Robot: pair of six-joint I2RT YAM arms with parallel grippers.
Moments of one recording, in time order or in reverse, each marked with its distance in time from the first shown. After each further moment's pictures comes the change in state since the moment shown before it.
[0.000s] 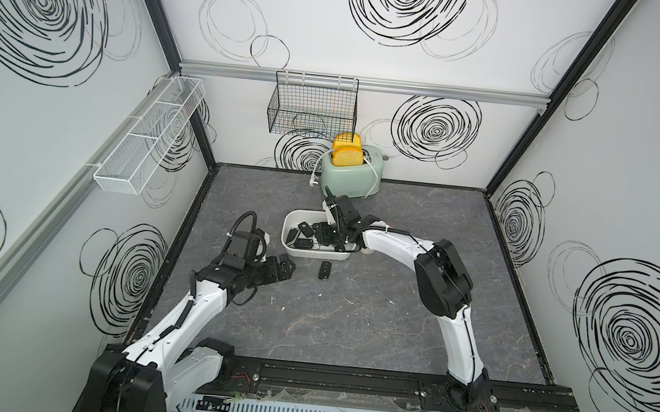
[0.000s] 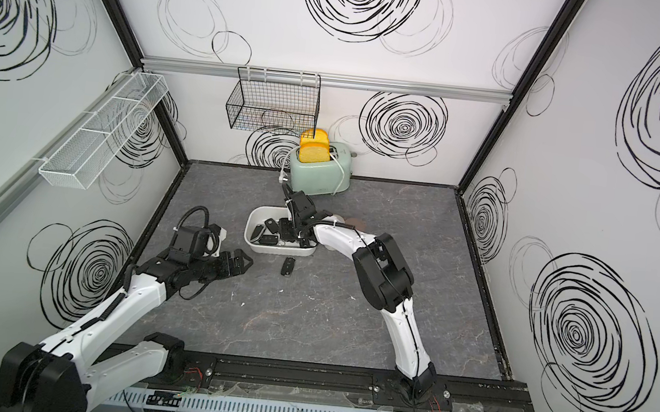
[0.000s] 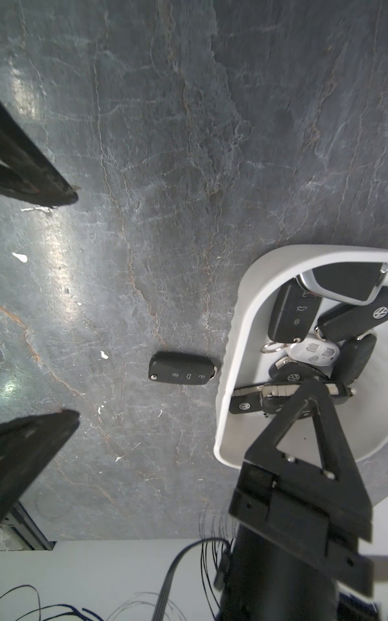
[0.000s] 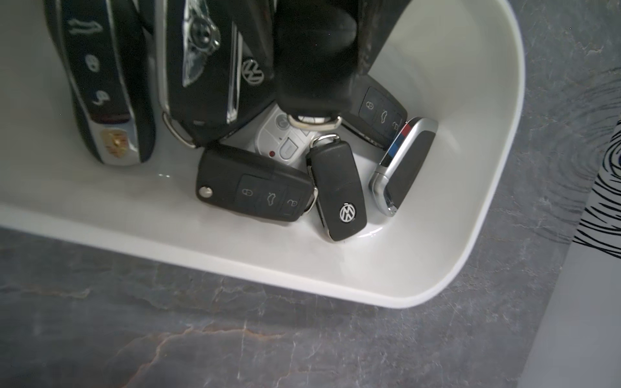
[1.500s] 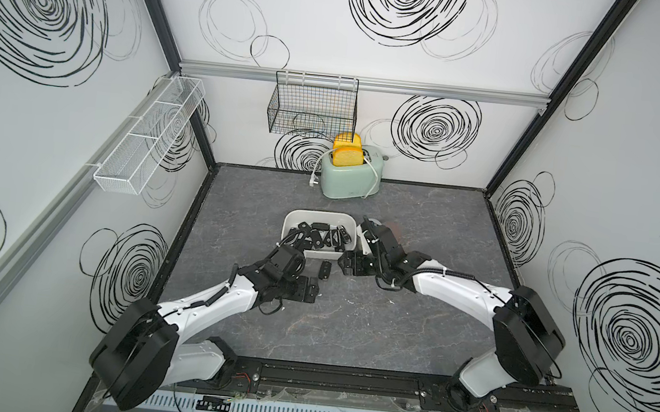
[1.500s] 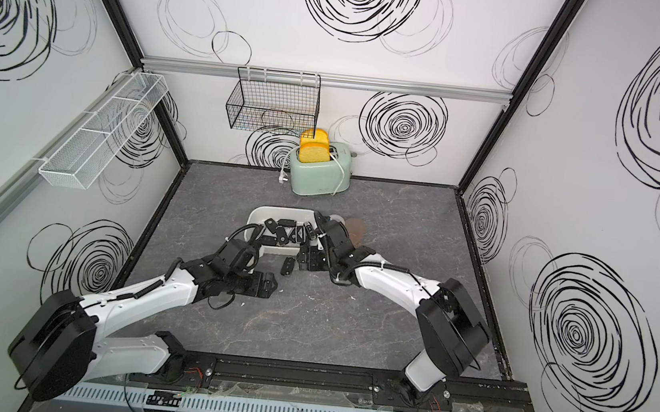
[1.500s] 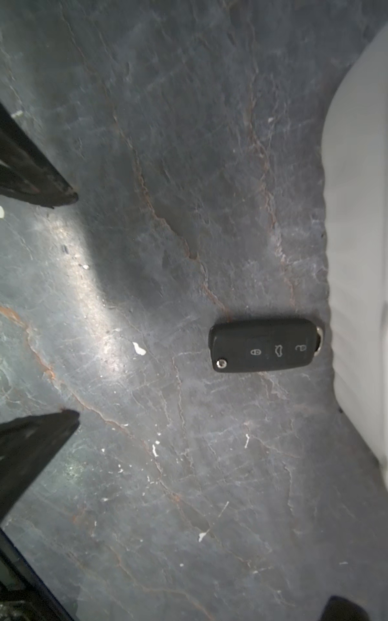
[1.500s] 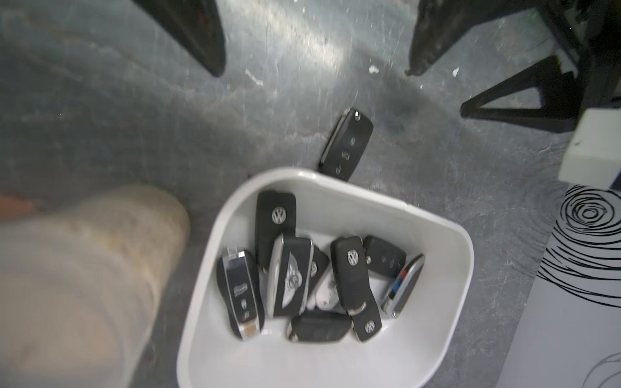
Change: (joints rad) left arm -0.417 0.242 0.030 0.085 -0.233 0.031; right arm 0.025 -0.697 -0.789 0.135 0.035 0.085
